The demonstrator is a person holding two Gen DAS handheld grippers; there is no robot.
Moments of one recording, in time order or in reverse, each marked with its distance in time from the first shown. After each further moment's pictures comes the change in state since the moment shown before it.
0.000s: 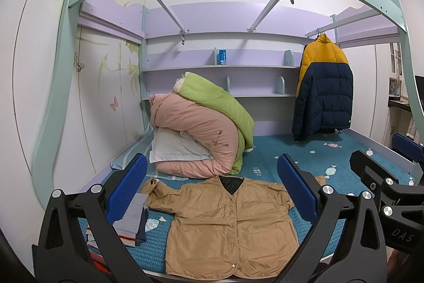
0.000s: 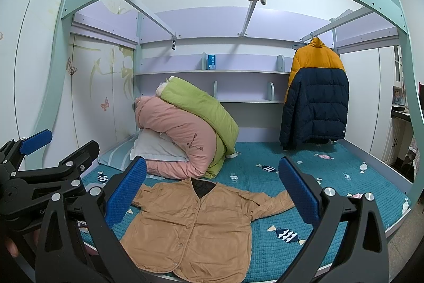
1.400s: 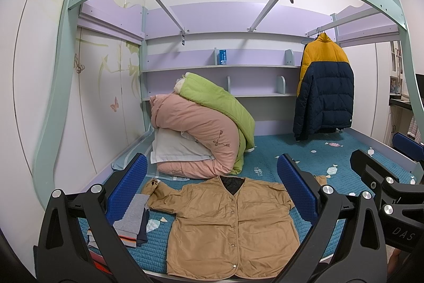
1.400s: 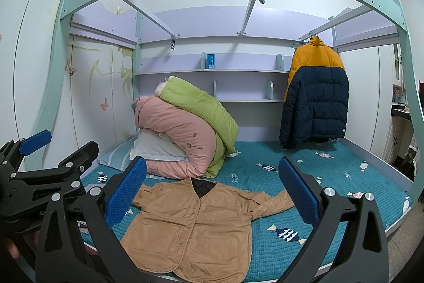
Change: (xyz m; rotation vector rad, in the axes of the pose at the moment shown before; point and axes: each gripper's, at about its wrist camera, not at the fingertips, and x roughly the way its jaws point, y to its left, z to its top) left arm 0.000 -0.001 0.001 0.004 0.002 0.001; right arm 0.001 -0.002 -0.004 0.003 0.000 0.000
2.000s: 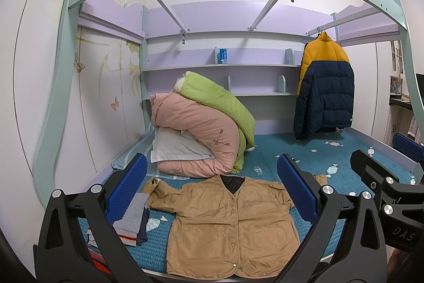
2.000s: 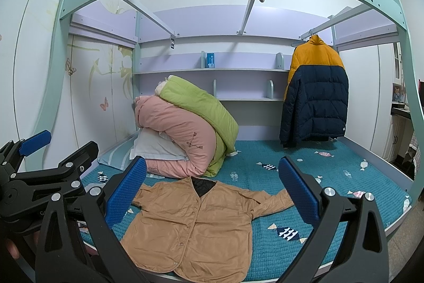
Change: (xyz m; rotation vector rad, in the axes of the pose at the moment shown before) left arm 0.000 0.000 0.000 0.001 0.001 0.000; right arm 0.001 -0.001 0.000 0.003 0.004 0.001
